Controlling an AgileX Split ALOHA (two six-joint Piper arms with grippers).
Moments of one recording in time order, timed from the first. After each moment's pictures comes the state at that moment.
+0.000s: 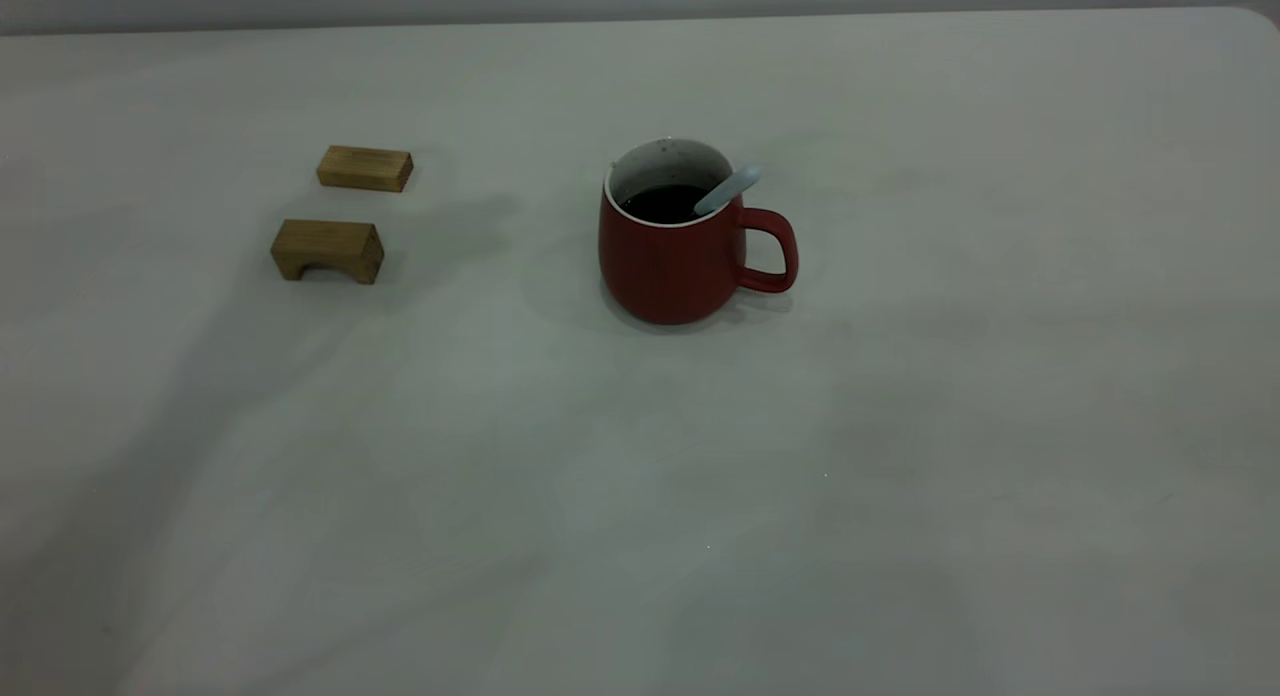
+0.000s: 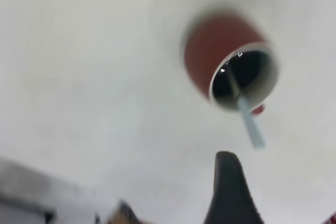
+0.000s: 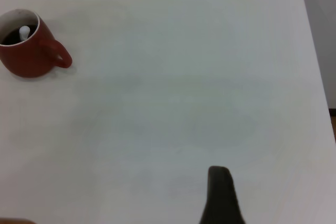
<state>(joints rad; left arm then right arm) -0.29 1.99 -1.88 -0.22 1.17 -0.91 0.05 0.02 -0.47 -0.01 1.13 -0.01</state>
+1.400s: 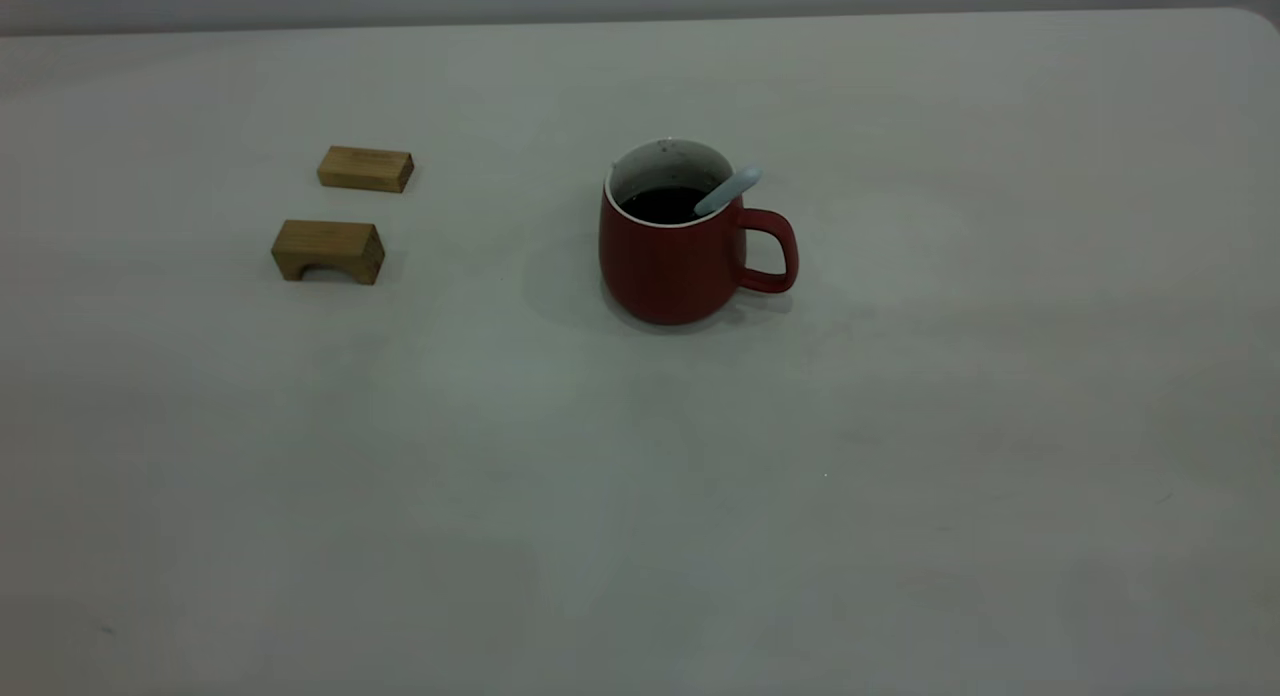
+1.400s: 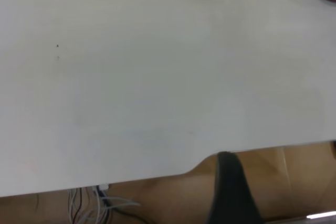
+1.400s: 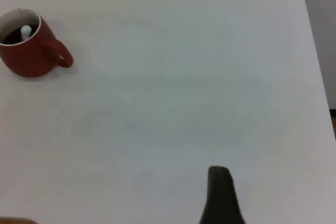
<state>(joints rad) -0.04 0.32 -0.67 -0.04 1.16 0.06 0.05 0.02 -0.47 -0.01 1.13 -0.02</state>
